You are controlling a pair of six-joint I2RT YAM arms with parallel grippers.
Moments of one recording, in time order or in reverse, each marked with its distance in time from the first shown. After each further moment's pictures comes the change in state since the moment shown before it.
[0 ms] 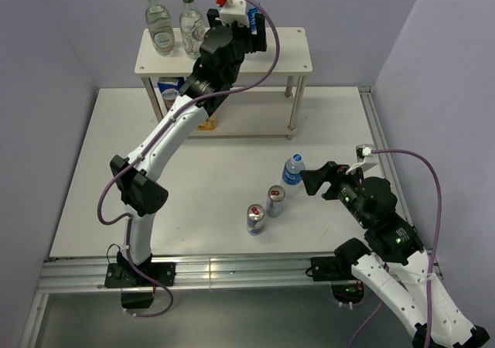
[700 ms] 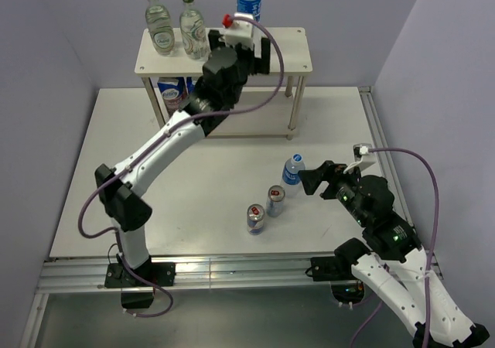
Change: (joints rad) left arm -0.065 -0.161 -0.270 0.040 -0.073 0.030; right arm 0.000 0.017 -0.007 0.011 -0.007 0.003
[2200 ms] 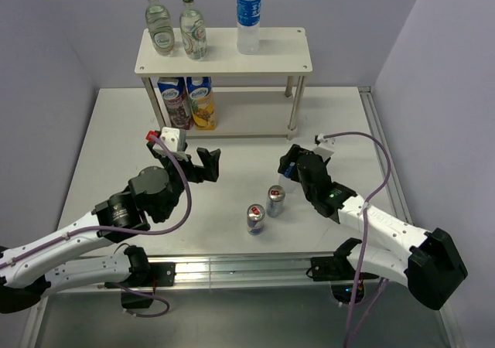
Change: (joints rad) left arm -0.373 -1.039 -1.110 -0.154 -0.293 -0.285; right arm 0.124 0.608 -0.144 0.501 0.412 0.156
